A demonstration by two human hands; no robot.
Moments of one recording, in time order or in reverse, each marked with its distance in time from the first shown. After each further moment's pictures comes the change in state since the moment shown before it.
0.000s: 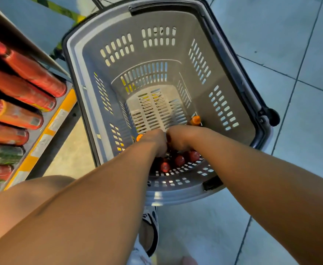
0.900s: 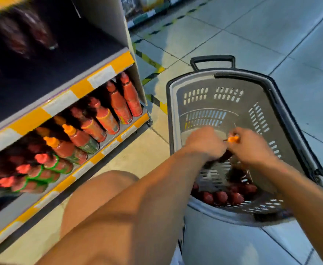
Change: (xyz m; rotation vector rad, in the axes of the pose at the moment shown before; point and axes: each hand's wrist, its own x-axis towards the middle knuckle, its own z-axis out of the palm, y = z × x) left_hand -0.116 -0.025 -0.097 -0.590 0.366 0.041; right_hand -0.112 -0.041 -0.081 0.347 0.748 0.085
